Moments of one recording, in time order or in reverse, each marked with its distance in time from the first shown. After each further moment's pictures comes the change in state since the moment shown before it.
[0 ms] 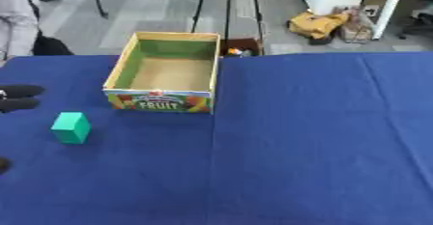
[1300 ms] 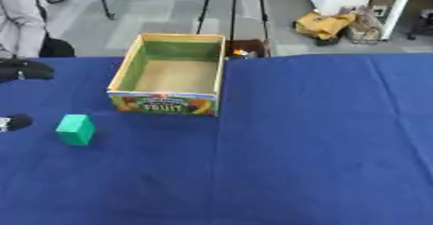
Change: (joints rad) left arm -0.356 0.085 -0.133 0.421 0.032 -0.042 -0.226; right arm 0.005 0.000 0.013 0.000 -0.019 -0.002 0.033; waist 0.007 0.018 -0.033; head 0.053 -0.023
